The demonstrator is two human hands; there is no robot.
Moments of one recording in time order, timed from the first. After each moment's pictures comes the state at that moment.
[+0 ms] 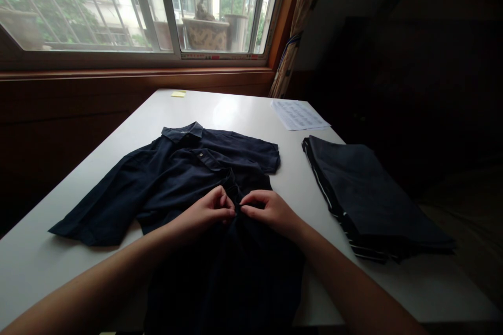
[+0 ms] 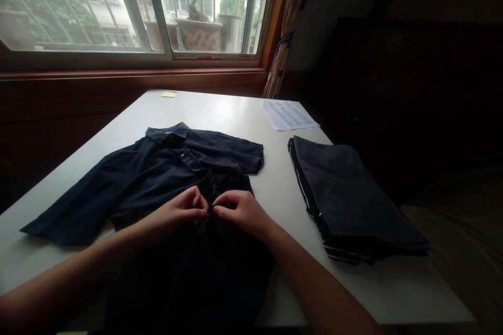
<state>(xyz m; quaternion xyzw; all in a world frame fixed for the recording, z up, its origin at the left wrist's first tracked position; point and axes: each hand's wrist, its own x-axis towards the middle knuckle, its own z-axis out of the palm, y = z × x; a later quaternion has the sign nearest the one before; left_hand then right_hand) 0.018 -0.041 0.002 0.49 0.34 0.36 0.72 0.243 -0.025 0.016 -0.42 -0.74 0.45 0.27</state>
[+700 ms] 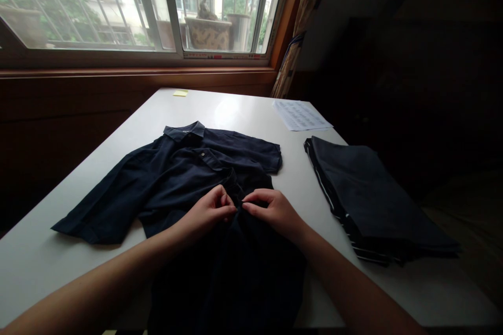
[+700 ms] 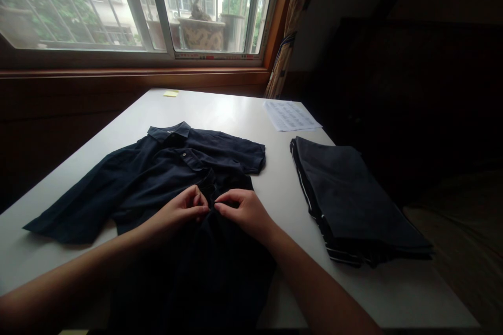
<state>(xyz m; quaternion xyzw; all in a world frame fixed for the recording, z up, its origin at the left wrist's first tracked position) 0.024 -0.042 0.006 0.51 0.39 0.38 0.67 0.239 -0.028 0.021 -0.44 -0.74 0.42 0.30</state>
